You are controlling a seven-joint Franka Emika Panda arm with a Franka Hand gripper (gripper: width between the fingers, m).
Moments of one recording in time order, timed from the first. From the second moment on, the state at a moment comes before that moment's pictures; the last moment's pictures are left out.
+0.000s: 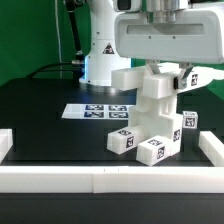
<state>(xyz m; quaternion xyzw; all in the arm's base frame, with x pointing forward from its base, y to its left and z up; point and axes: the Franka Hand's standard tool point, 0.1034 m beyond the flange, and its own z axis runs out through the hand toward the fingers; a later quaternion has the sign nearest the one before) 0.547 0.069 0.121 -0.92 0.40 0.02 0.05</state>
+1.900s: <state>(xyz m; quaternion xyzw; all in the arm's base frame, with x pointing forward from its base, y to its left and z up) 0.549 0.069 0.115 -0.94 0.33 0.01 0.05</state>
